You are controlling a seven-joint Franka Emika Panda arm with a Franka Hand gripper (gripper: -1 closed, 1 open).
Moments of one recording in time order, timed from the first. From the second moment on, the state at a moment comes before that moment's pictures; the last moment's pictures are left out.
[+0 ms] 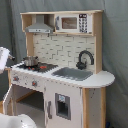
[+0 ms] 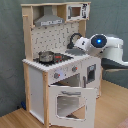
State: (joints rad) arm -0.56 -0.99 1.30 -1.89 -0.18 1.75 -0.46
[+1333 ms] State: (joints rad) arm -0.61 -1.28 1.40 -1.78 -0.41 1.73 -0.43
